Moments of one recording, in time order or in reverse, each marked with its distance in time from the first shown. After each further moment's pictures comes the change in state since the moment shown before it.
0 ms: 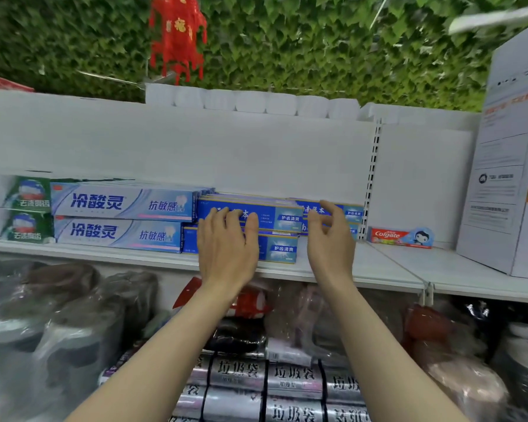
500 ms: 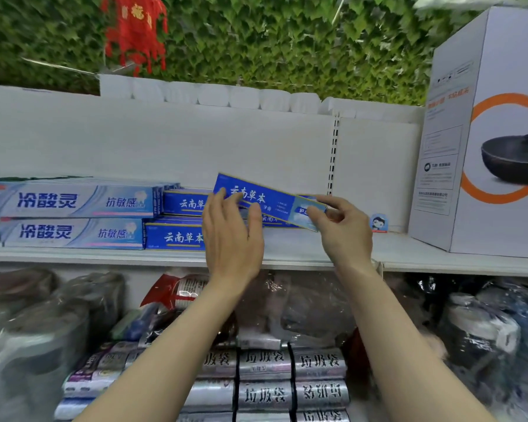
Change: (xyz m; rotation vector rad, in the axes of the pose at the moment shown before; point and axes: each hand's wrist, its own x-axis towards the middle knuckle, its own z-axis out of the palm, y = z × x) left_hand -0.022 0.064 0.012 -0.306 0.075 0.036; right_hand 0.008 -0.004 -0.080 -0.113 0.090 0.029
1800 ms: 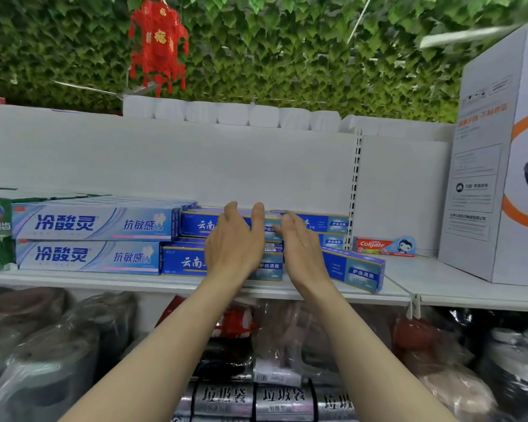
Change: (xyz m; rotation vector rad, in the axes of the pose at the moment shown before) left_hand 0.056 -0.010 -0.012 0.125 -0.242 -0.266; right_hand 0.000 -0.003 0.094 0.016 -0.376 -0.091
